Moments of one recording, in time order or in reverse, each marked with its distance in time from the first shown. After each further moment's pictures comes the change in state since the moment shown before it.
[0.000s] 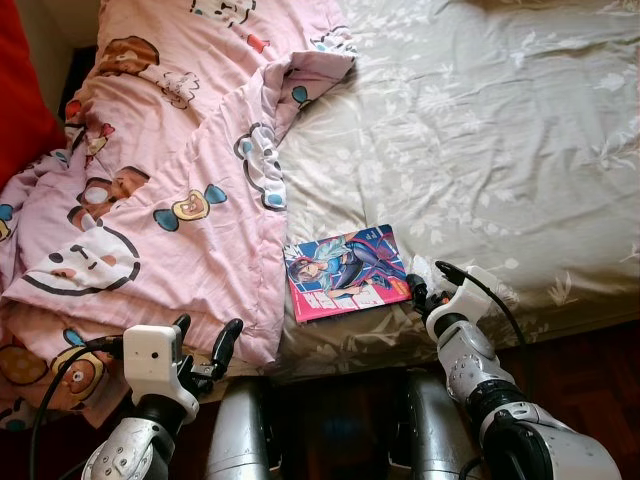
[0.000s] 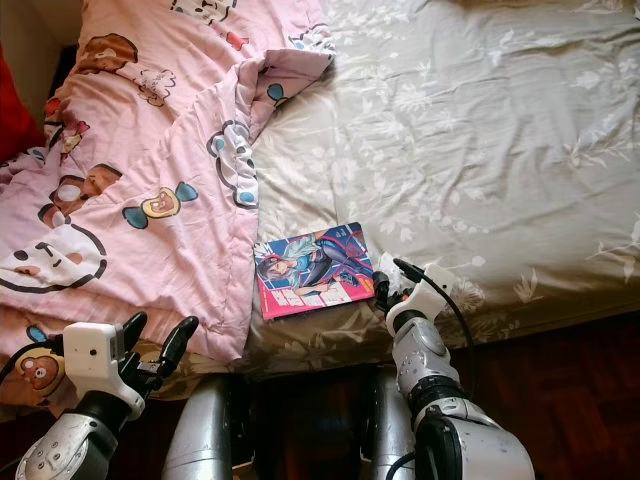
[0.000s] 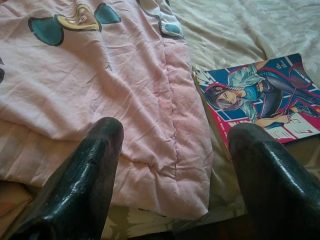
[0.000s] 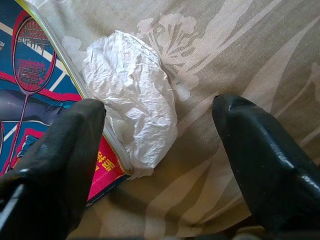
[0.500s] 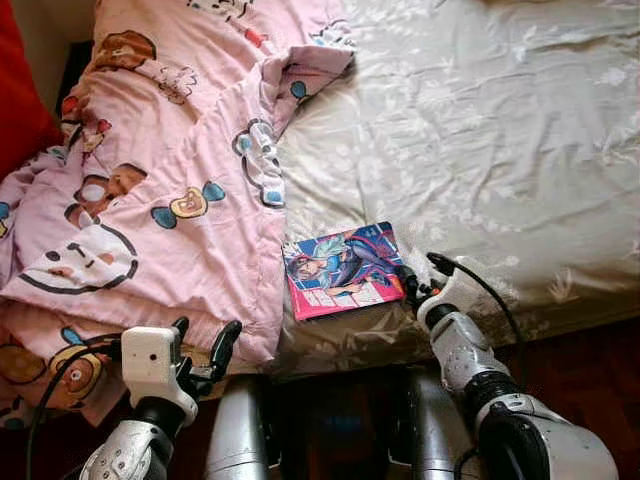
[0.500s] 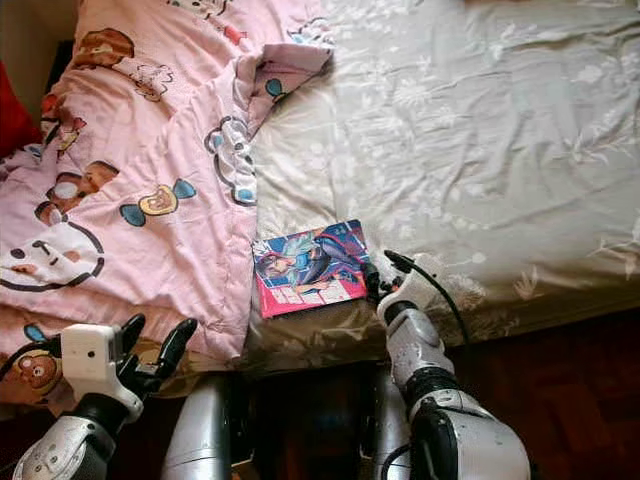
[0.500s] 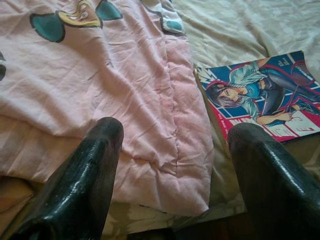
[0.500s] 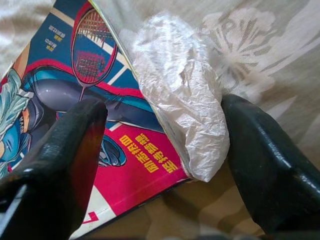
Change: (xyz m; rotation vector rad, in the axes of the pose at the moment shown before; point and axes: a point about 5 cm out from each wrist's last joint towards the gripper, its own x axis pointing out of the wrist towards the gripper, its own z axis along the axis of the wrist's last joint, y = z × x) left arm -0.003 -0.001 0.002 0.002 0.002 0.002; right arm 0.003 0.020 0.002 0.001 0.011 0.123
